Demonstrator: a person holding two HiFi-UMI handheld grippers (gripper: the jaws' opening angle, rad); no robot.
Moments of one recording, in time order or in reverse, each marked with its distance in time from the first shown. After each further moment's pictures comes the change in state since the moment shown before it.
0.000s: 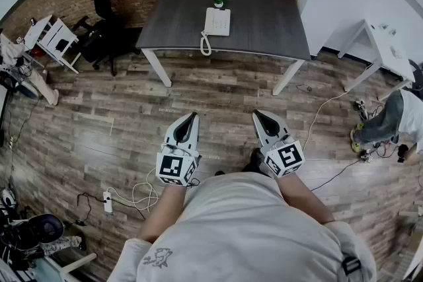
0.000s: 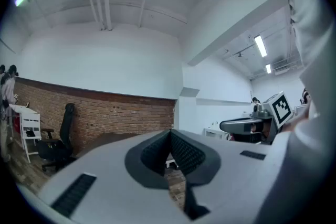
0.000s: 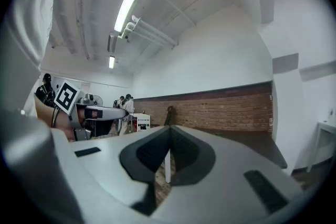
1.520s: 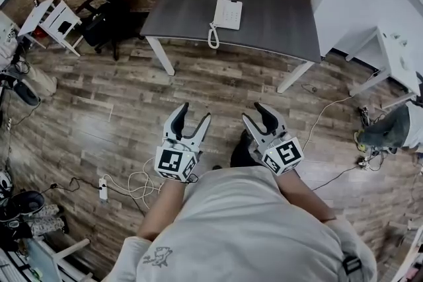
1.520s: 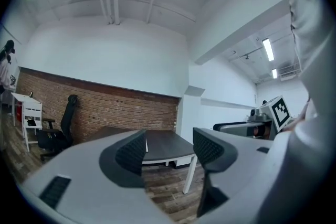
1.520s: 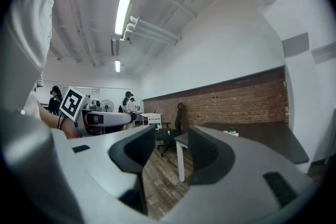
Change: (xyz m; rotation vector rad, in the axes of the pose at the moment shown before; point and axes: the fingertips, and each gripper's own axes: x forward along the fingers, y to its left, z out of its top) left arm 0.024 0.024 -0.018 -0.070 0.023 0.024; right arm 0.048 0.006 -0.017 0.079 0.033 0.126
